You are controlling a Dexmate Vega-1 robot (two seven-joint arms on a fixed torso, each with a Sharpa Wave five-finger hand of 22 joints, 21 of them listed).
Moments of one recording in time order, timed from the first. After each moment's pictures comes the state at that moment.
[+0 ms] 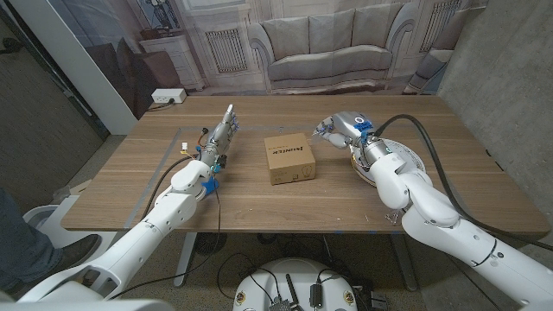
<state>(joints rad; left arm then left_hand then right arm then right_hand) 0.88 0.52 0.38 -1.37 -0.66 -0.26 -0.01 0.57 0.07 -0.19 0.08 0.29 -0.08 0.05 0.20 0.18 -0.08 -0.01 0.20 0.18 -0.12 0.00 0.19 0.18 -0.15 -0.04 0.20 0.18 -1.08 -0.81 -0.51 -2.24 -0.84 -0.42 -0.05 1.11 0.15 0.13 -0.07 0.20 1.06 -0.22 0.22 0.28 1.07 -0.20 0.22 0.20 1.02 -0.16 0.24 0.30 0.48 -0.05 1.09 0.19</state>
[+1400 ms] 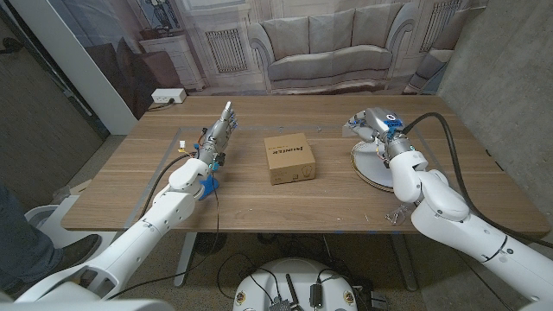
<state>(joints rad) 0.88 0.53 0.37 -1.39 -0.66 -0.27 -0.01 0.57 0.07 -0.19 0.07 0.29 -0.08 0.05 0.20 0.18 -0.08 -0.01 0.20 0.18 -0.13 0.00 0.19 0.18 -0.15 -0.04 0.20 0.18 -1.10 -0.85 -0.44 -2.20 -0.69 -0.63 -0.16 1.12 0.14 0.12 -0.07 0.20 1.06 -0.22 0.22 0.28 1.07 -0.19 0.22 0.20 1.02 -0.17 0.24 0.30 0.49 -0.05 1.09 0.19</state>
